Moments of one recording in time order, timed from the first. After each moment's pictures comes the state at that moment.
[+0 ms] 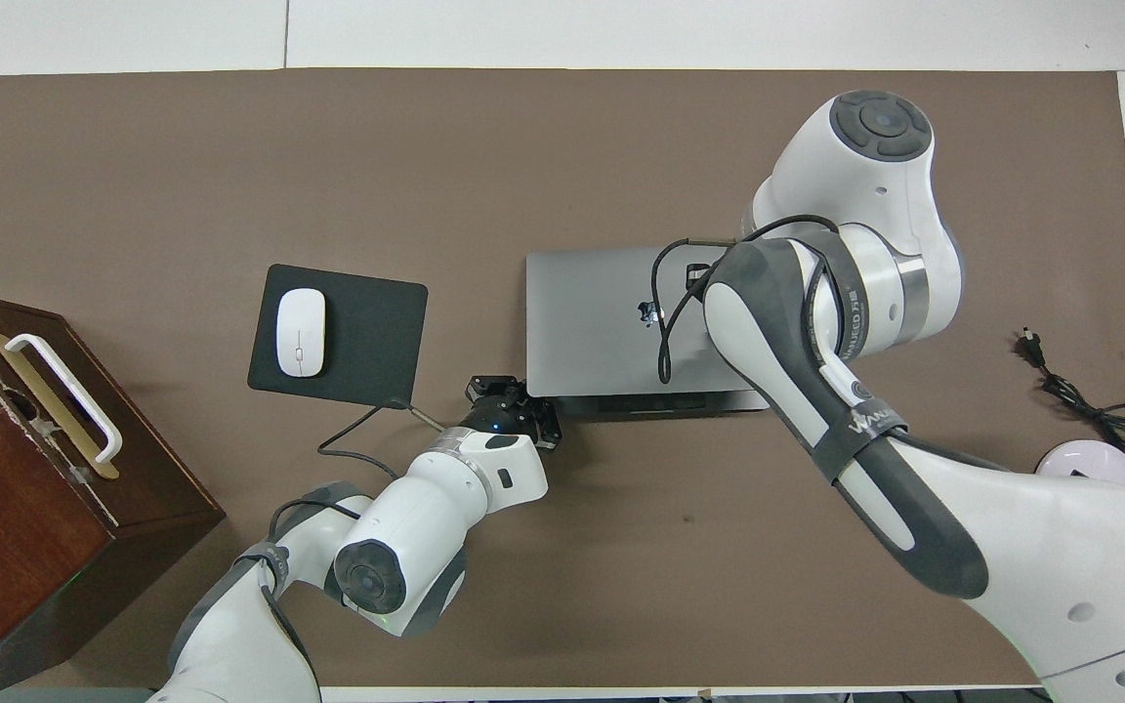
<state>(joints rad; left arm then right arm) -0.59 0.29 -0.15 -2.46 -0.14 3.49 0.11 0.27 0.40 0.03 -1.61 0.14 1.86 0.38</state>
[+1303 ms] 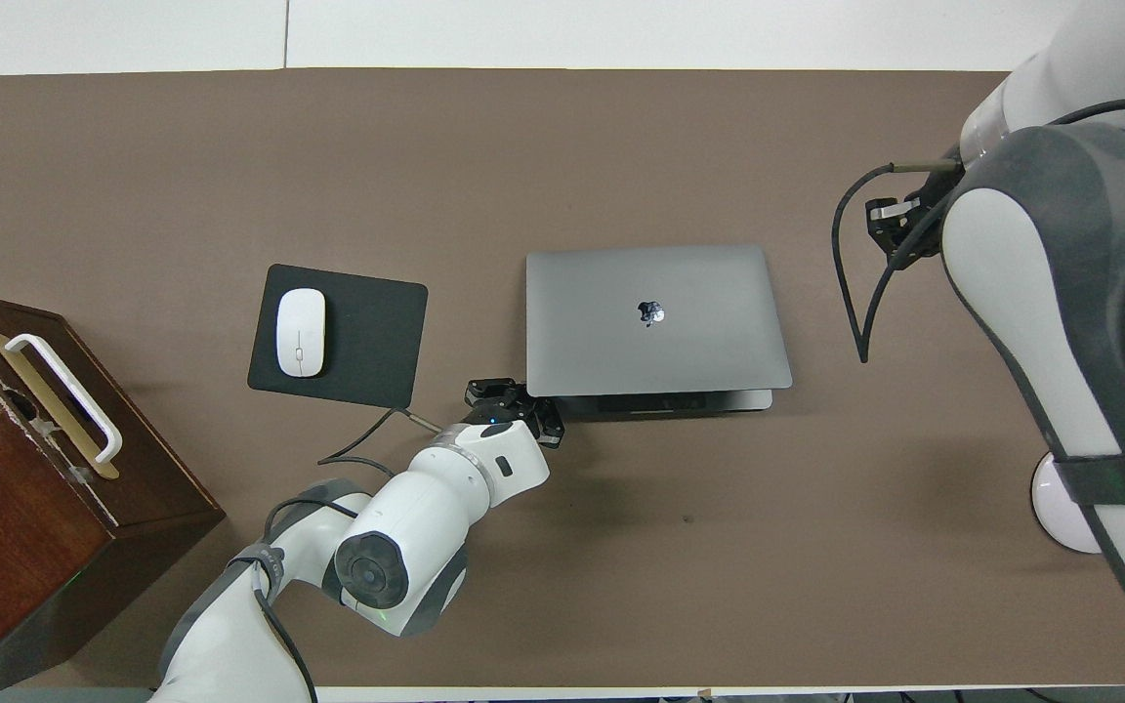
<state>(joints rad) -0.59 0.26 -0.15 -2.45 -0.14 3.40 -0.05 0.12 0.28 0.01 -1.37 0.02 1.53 0.18</state>
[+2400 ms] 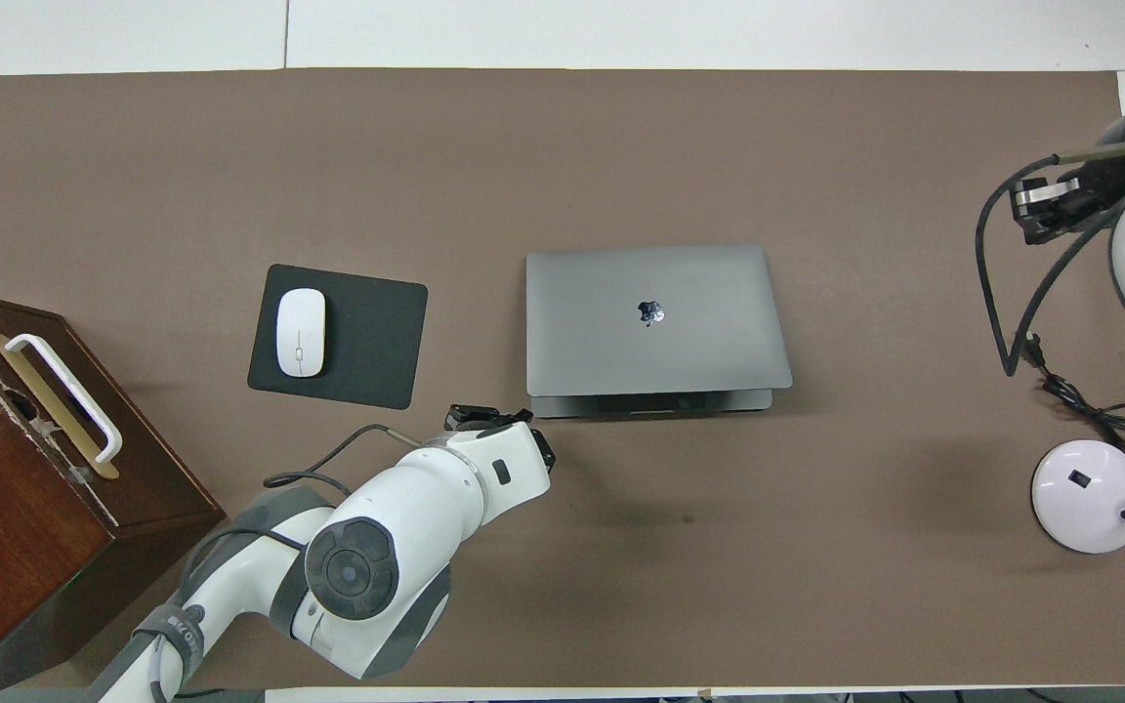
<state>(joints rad) -0.58 -0.08 -0.14 -2.45 -0.14 2.72 -0.08 0.03 0.19 0.01 -1.38 -0.06 1.54 0.05</state>
